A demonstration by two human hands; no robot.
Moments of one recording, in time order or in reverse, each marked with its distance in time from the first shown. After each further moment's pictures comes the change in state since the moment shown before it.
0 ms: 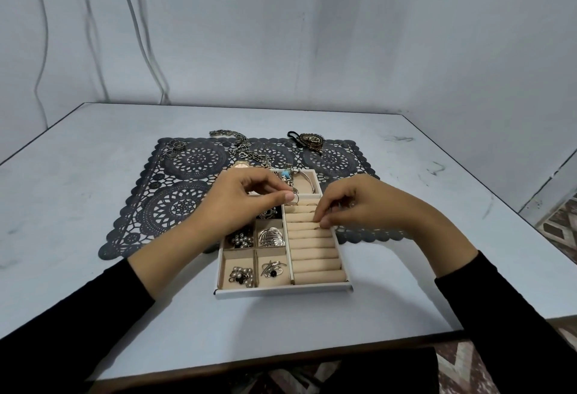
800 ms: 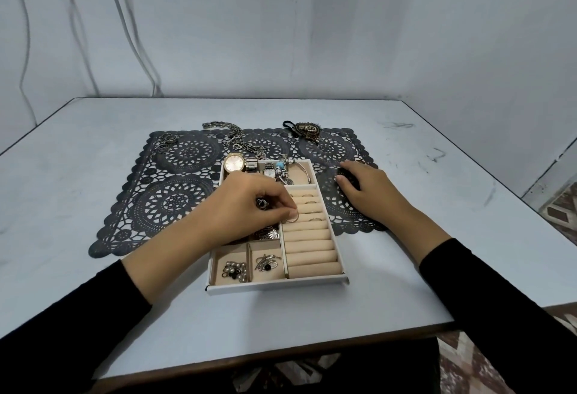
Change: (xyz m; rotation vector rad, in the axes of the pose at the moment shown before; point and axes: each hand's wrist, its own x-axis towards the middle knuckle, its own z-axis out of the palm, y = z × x) left_hand 0.001 -0.002 0.007 0.393 -0.220 0.261; right_hand 0.028 0.086 0.021 -0.290 0.482 0.220
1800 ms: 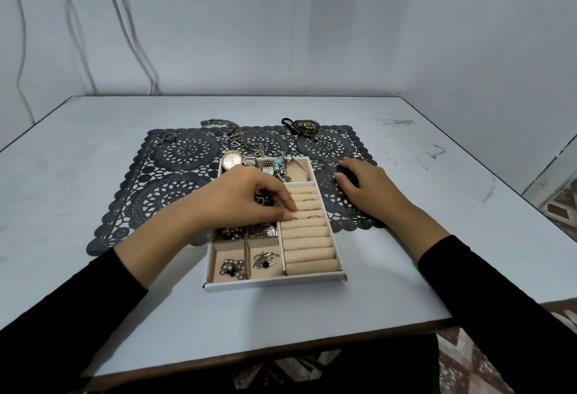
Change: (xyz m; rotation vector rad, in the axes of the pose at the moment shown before) left_hand 0.012 0.001 -0.012 -0.042 -0.242 -0.141; right_hand 0.000 -0.002 -0.001 0.001 0.002 0.002
